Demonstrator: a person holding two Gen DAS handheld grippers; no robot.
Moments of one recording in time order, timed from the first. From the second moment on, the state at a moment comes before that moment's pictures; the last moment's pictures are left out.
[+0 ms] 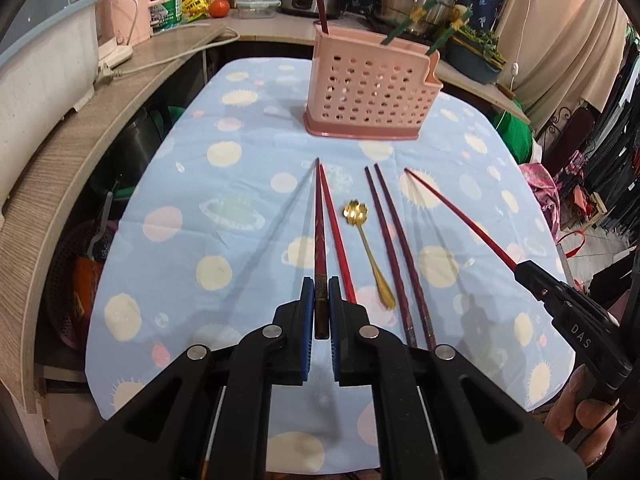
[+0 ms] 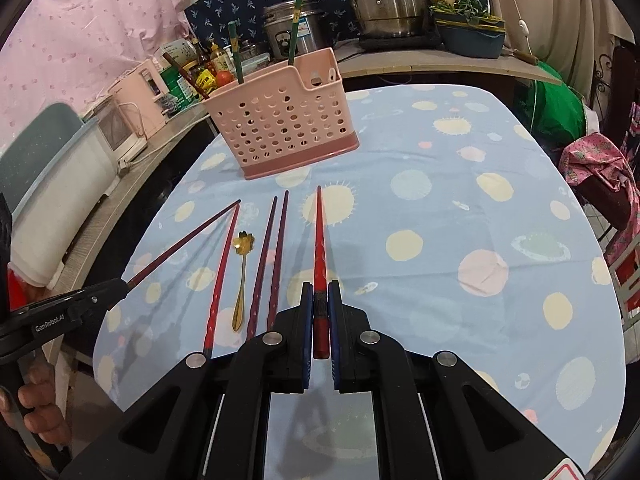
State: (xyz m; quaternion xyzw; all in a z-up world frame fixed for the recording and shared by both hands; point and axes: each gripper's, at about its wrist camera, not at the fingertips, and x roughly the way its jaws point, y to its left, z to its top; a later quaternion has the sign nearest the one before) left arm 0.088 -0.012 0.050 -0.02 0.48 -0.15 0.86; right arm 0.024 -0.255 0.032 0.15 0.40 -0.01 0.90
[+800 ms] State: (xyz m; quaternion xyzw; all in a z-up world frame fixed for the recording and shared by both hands) left arm 0.150 -0.005 0.149 -0.05 0.38 -0.14 0.91; right arm 0.068 -0.286 0.121 0.15 0.30 -0.01 0.94
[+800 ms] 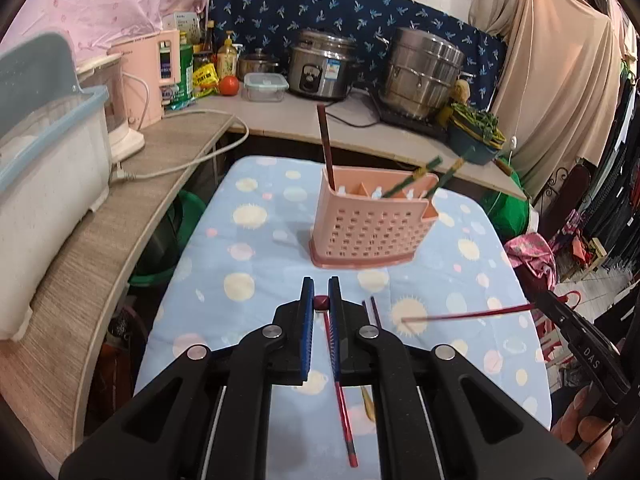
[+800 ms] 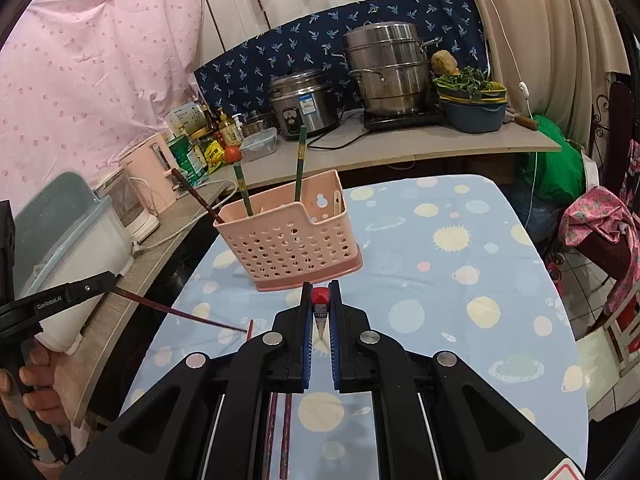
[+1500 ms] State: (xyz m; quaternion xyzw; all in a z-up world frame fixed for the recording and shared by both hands) left arm 0.204 -0.021 0.263 -0.07 0.26 -0.17 0.95; right arm 0.124 -0.307 0.209 0.17 0.21 0.00 0.96
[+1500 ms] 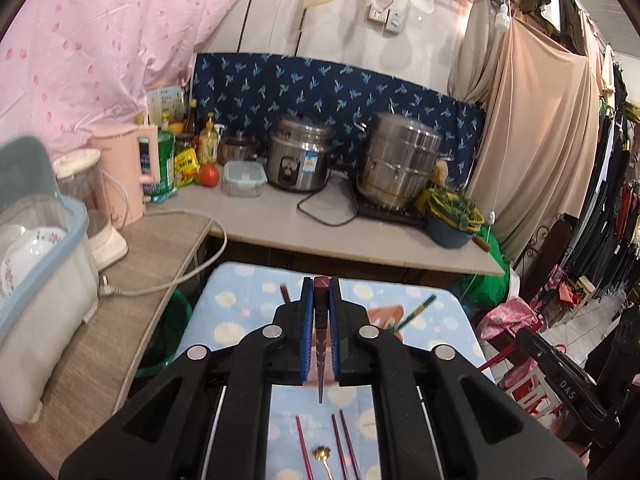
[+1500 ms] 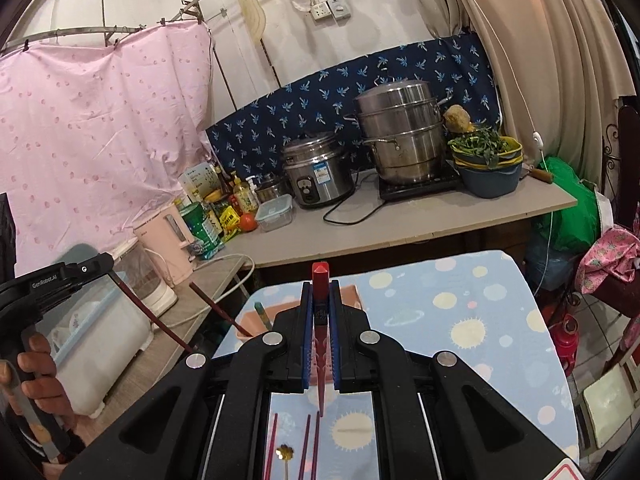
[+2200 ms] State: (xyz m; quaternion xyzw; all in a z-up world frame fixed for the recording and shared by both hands) left arm 0.278 -0.046 0.268 -0.06 0.25 -0.15 0.96; right arm 0.227 -0.298 0.231 0.16 0.20 0.01 0.97
